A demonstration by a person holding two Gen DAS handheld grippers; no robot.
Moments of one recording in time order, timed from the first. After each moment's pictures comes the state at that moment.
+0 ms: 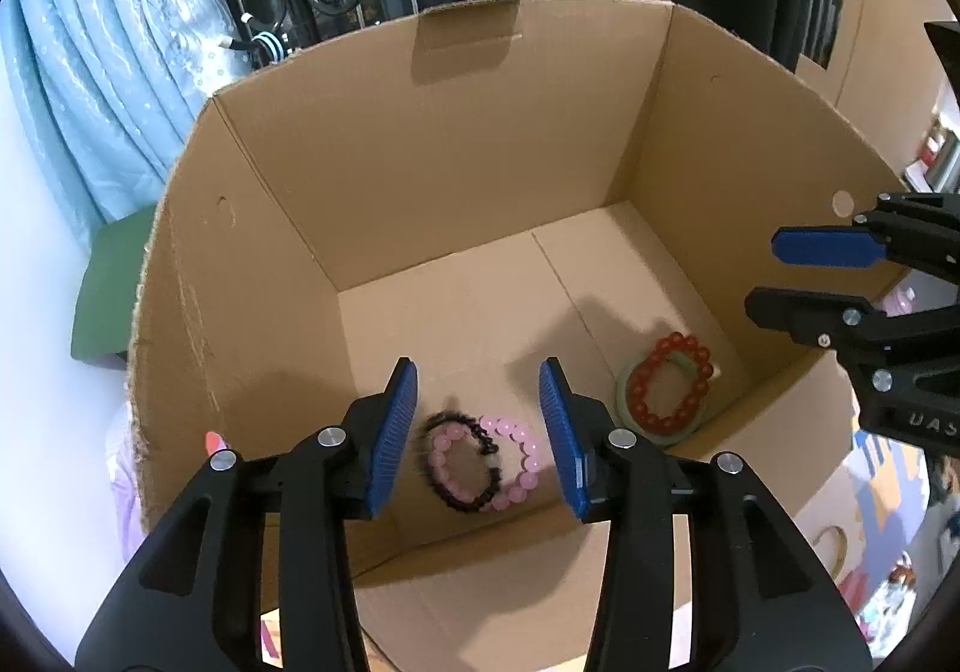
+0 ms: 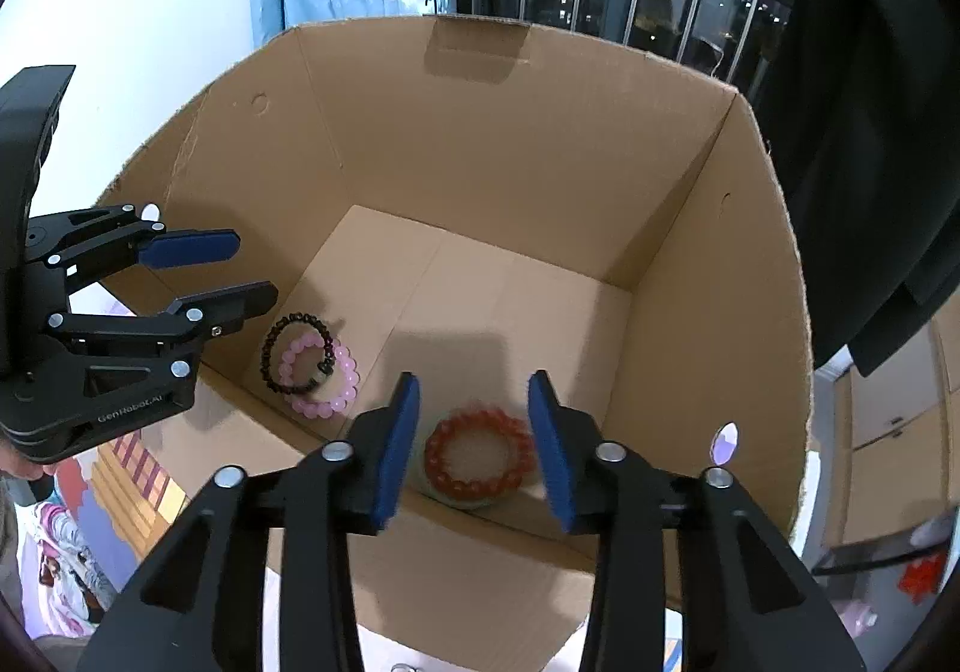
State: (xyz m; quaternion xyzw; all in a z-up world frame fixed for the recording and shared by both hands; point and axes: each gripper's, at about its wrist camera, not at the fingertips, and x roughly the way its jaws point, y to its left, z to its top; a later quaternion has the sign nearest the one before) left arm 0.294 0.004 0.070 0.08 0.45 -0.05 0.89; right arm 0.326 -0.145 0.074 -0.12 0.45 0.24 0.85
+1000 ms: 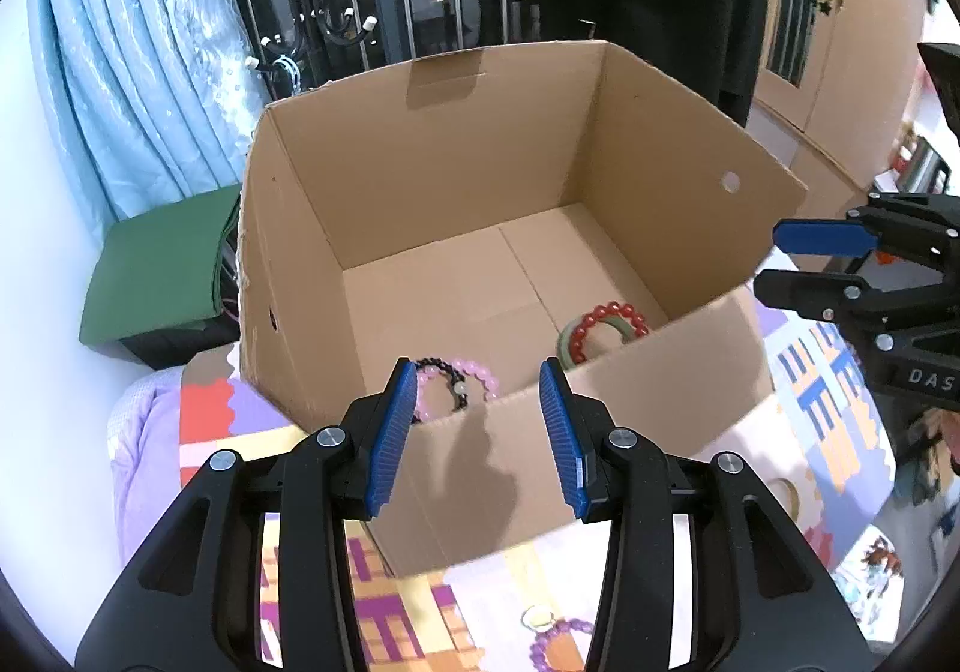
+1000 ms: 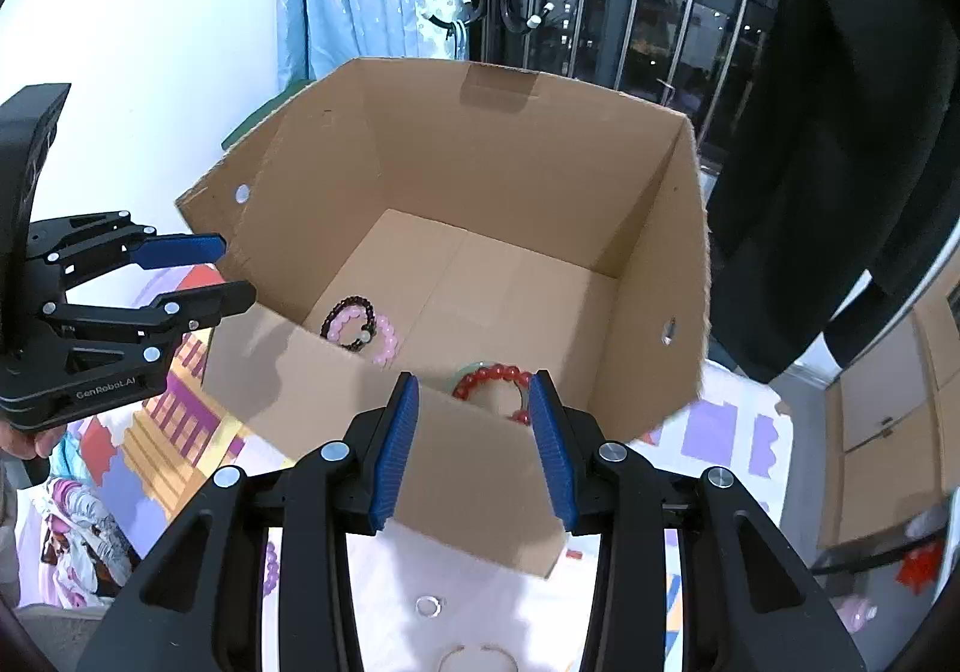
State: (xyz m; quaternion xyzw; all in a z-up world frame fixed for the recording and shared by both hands) left arm 0.205 -0.004 0.105 0.07 0.42 -0.06 0.90; right arm 0.246 -0.173 0.110 -0.12 0.42 0.25 0.87
